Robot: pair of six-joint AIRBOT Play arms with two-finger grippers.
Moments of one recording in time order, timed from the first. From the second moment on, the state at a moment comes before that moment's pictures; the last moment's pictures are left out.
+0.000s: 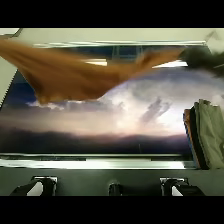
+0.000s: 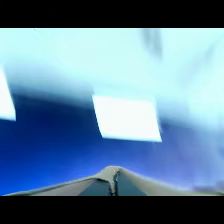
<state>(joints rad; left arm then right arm) 0.31 -0.91 1.74 0.91 -1.06 -1.44 -0.05 -0.96 1.51 -1.18 0.89 1.52</state>
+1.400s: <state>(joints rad) 0.30 -1.21 1.35 1.05 -1.12 -1.44 -0.05 -1.41 1.67 -1.48 1.19 1.73</state>
